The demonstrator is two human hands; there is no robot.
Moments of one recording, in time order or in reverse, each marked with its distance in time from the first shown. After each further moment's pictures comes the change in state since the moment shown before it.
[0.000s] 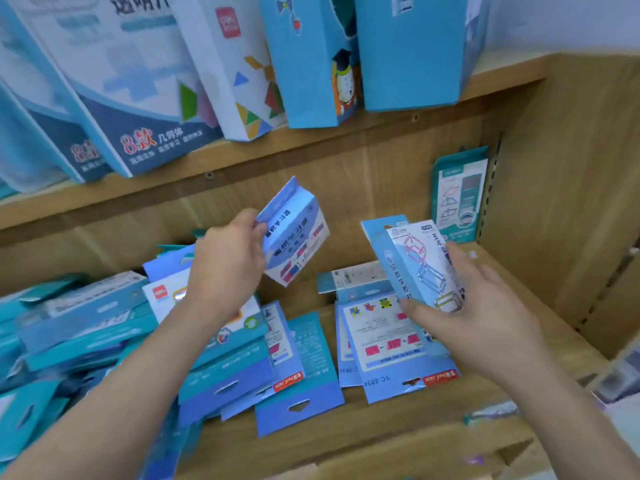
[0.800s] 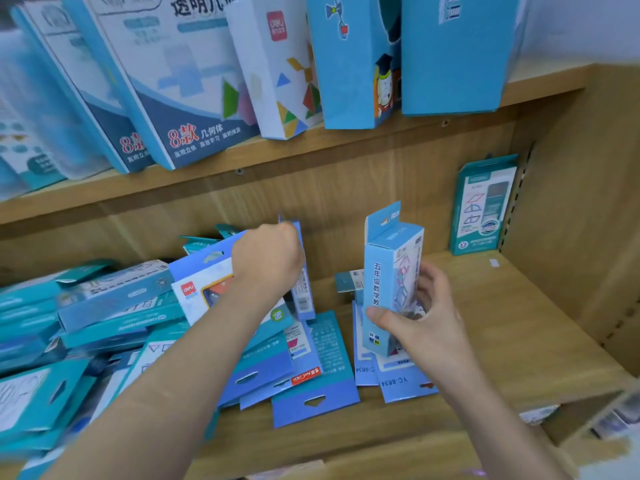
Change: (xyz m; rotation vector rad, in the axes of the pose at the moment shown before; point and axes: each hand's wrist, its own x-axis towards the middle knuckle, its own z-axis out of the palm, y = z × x) left_hand 0.008 0.005 0.021 0.426 -0.220 -0.079; right_hand -0.004 -0.036 0.060 0.838 -0.075 -0.016
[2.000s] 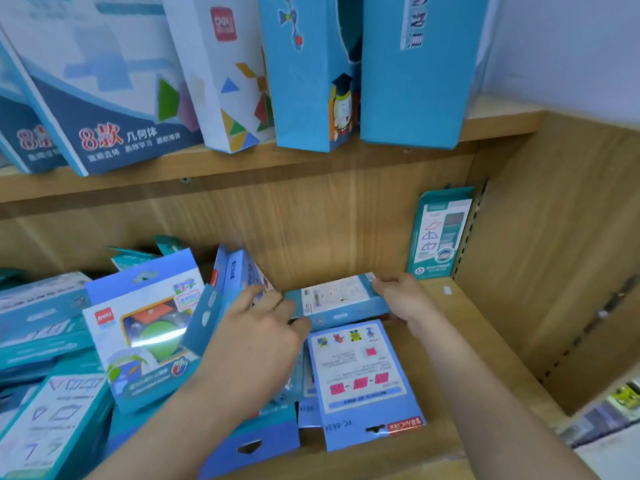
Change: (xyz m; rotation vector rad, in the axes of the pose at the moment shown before) left_hand -0.058 0.032 0.019 0.019 0.102 0.578; right_hand 0.139 0.045 -0.041 -0.300 0.016 0.344
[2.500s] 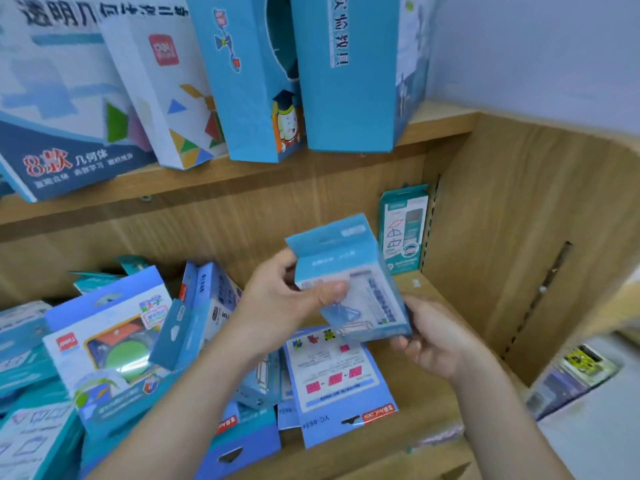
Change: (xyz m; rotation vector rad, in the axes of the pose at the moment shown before) left_hand 0.060 0.030 -0.034 -1.683 0.088 -0.393; right_hand -0.092 -0.003 -0.062 0.535 -0.224 0.226
